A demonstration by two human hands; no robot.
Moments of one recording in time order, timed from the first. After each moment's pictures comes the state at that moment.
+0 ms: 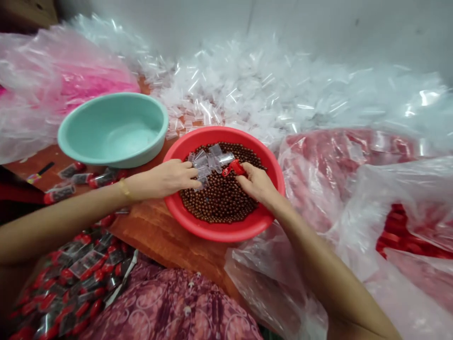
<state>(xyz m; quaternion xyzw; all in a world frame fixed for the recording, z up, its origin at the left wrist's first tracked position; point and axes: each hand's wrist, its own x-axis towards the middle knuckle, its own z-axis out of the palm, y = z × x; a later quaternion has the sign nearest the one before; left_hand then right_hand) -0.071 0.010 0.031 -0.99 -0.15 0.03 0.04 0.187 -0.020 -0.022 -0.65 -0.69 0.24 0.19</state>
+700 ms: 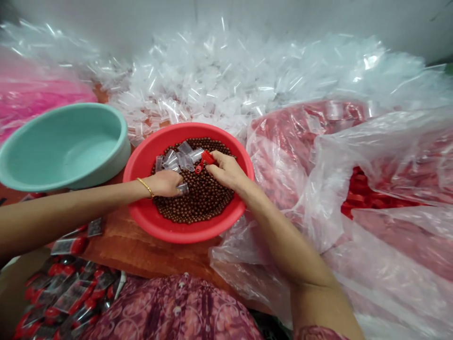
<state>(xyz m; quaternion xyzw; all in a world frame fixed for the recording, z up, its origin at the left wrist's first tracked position) 0.003 0.037 -0.016 -0.86 -0.43 0.15 -0.24 0.190 -0.014 -0.022 -0.58 -0.58 0.42 0.39</state>
